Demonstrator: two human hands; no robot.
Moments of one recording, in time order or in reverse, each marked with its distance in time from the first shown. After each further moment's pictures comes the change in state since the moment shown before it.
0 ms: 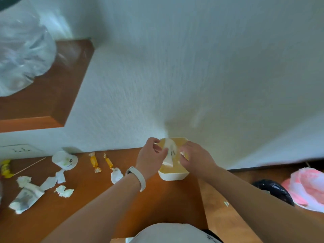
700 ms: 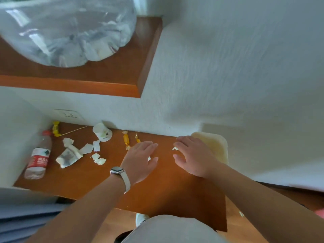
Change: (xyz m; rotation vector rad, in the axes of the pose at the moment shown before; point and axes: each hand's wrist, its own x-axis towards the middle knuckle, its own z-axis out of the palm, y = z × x) left_hand -0.058 -0.098 -0.097 0.703 0.095 0.236; right_hand 0.024 -0.082 0.038 -0.208 -0.063 -0.520
